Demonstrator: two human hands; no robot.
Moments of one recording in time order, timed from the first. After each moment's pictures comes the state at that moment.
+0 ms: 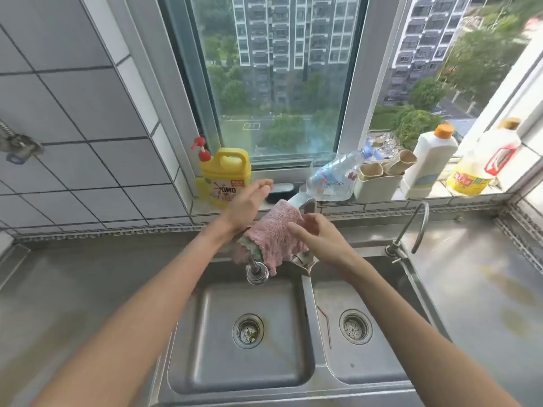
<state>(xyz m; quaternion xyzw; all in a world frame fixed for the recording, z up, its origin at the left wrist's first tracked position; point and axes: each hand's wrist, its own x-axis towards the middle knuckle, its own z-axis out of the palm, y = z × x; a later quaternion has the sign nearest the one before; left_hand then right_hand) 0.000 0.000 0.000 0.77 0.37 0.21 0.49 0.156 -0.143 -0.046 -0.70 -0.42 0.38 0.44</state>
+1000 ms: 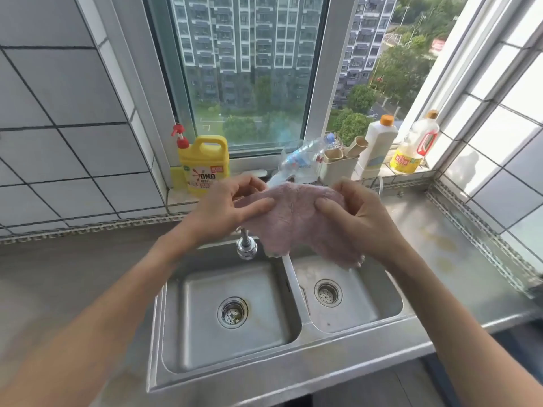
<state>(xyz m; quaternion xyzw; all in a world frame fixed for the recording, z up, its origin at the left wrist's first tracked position) -0.094 -0.068 0.050 0.85 0.18 0.21 0.46 0.088 -0.259 0.065 -0.68 -0.48 0.17 0.52</state>
